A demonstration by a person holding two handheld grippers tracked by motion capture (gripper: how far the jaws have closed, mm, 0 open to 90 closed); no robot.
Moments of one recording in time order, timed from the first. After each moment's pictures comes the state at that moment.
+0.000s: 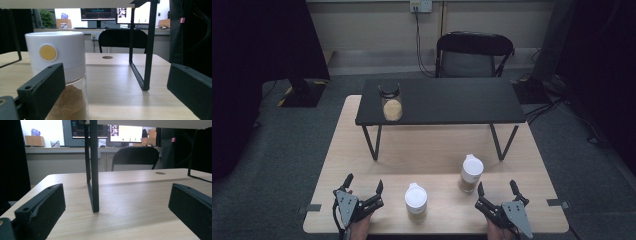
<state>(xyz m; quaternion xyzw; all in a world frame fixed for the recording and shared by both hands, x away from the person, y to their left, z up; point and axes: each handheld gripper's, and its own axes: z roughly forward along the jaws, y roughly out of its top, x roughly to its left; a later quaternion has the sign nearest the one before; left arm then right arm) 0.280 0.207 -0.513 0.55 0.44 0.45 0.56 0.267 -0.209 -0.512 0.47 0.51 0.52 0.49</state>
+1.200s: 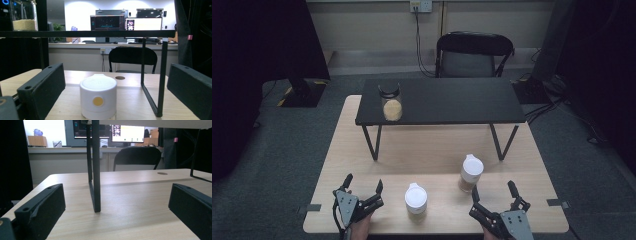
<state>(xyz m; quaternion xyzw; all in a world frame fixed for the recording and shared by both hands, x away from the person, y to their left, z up) 0.281 0.206 -0.513 0.54 0.44 0.45 0.55 0.230 -0.178 -0.452 0.44 0.50 0.56 0.50</state>
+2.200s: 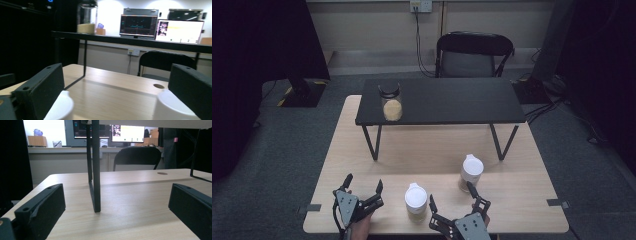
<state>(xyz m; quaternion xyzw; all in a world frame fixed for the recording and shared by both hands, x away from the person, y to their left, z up) 0.281 0.206 -0.513 0.54 0.44 0.45 0.55 0.213 -0.089 -0.429 0.36 0.57 0.59 0.45</state>
